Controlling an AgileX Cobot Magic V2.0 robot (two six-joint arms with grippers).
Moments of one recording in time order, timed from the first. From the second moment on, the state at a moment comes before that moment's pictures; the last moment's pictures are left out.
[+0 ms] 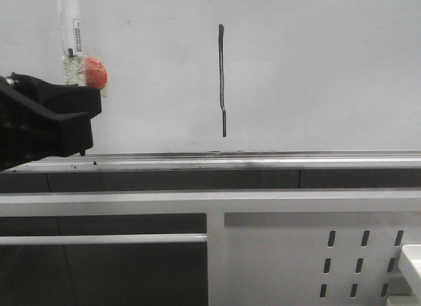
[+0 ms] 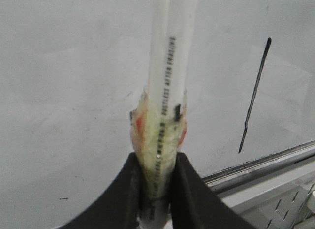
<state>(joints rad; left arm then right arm) -0.95 1.47 -0.23 -0.48 -1.11 0.06 0.75 0.85 -0.90 0.09 0.76 -0.37</state>
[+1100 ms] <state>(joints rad) -0.92 1.60 -0.30 -0.61 -1.14 -0.02 0.75 0.85 -0.90 0.09 0.72 -0.37</state>
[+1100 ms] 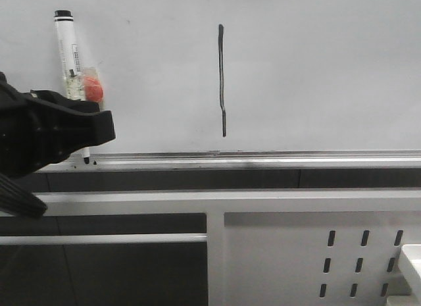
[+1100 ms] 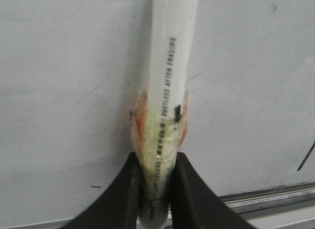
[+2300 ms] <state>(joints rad) -0.91 1.60 -0.31 -0.56 -1.14 -0.02 0.75 0.85 -0.90 0.09 0.74 -0.37</state>
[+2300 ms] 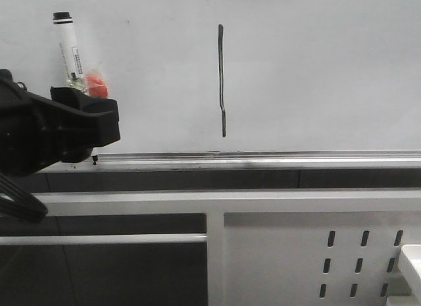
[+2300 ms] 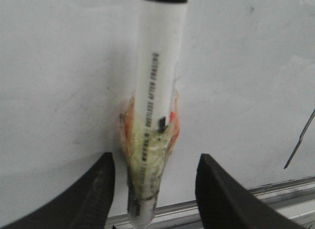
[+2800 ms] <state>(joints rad) -0.91 1.52 -0.21 -0.55 -1.14 -0.02 0.75 0.72 -0.88 0.08 0.71 -0.37</state>
